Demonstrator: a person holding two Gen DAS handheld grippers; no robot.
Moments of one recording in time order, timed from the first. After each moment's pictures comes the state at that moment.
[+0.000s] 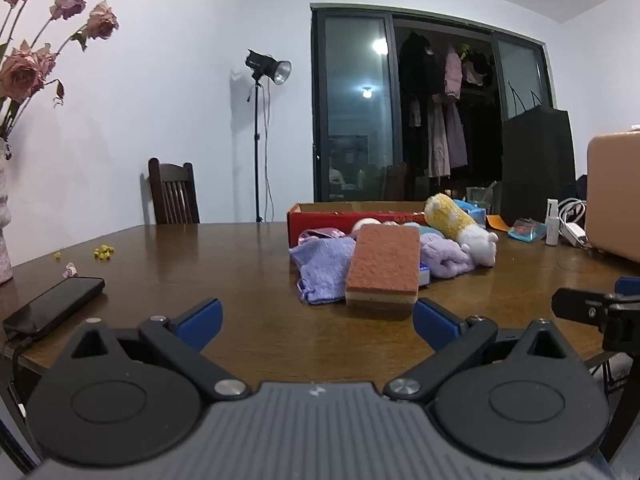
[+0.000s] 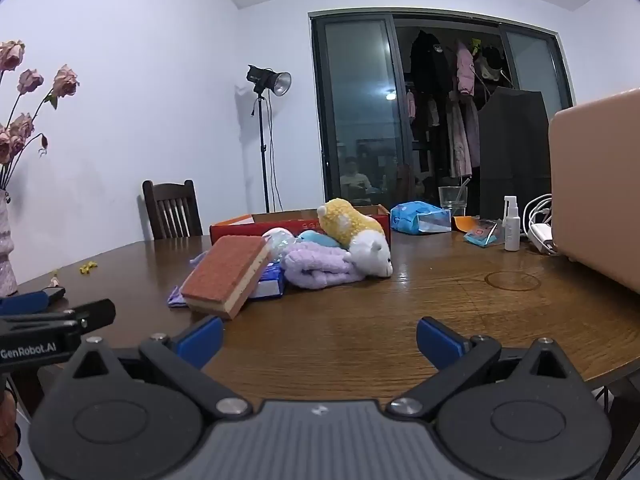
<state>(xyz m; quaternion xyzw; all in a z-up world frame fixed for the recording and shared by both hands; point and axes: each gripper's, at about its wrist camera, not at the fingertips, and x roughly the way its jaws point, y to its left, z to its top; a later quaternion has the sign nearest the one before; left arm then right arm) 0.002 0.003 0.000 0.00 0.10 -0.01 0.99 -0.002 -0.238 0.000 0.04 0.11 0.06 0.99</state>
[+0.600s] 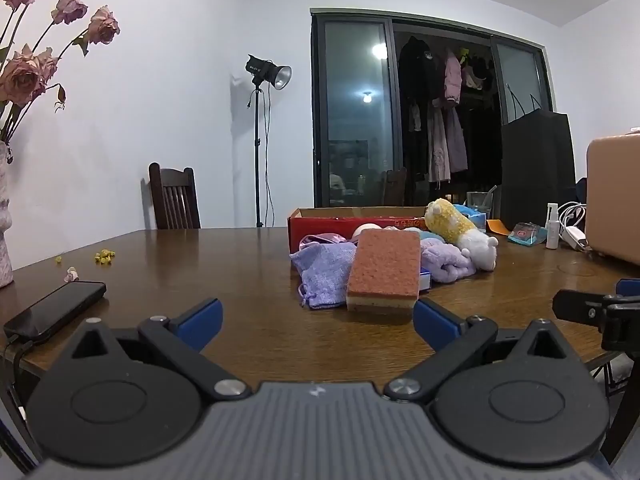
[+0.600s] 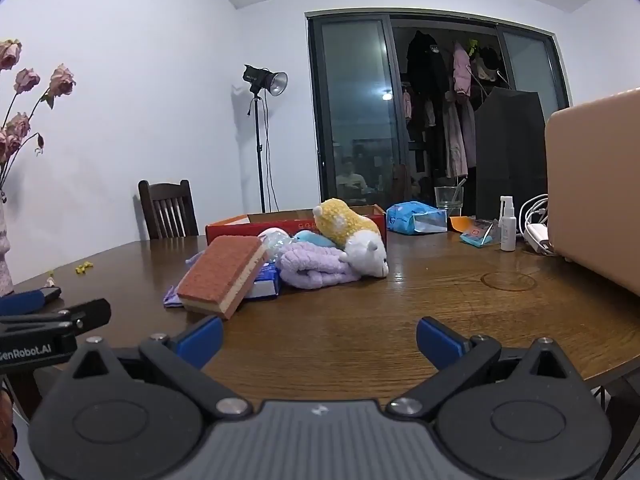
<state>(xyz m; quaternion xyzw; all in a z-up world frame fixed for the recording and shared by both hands) -0.002 -0.001 -0.001 0.02 0.08 0.00 1.00 0.001 -0.238 0.000 0.04 0.11 0.06 0.99</state>
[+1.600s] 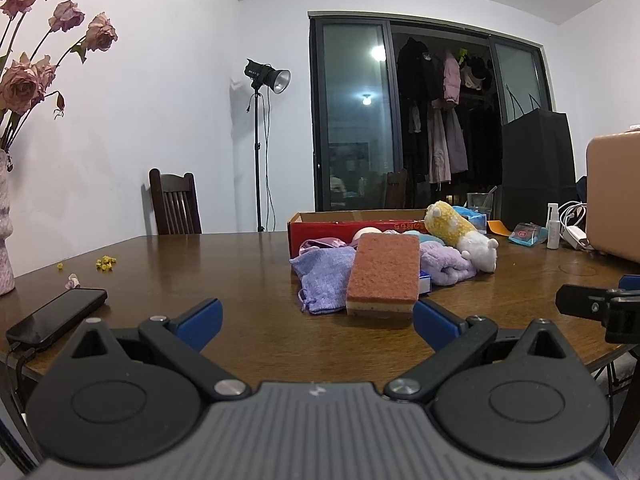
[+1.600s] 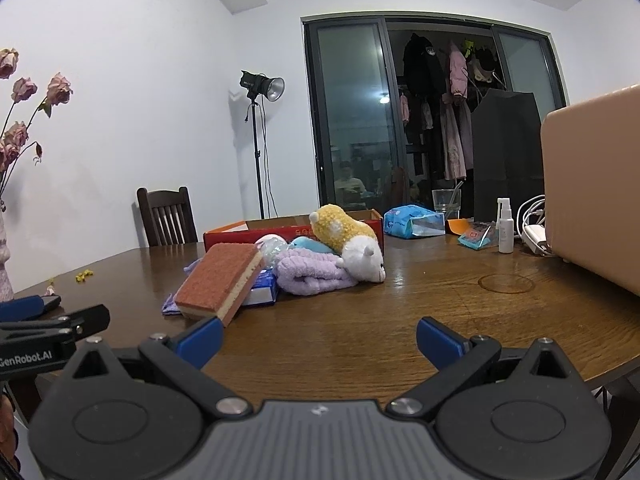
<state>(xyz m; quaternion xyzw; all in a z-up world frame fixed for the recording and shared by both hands) -0.002 -0.004 0.001 0.02 0.08 0.00 1.00 0.000 -0.241 0.002 0.05 0.11 0.06 0.99</state>
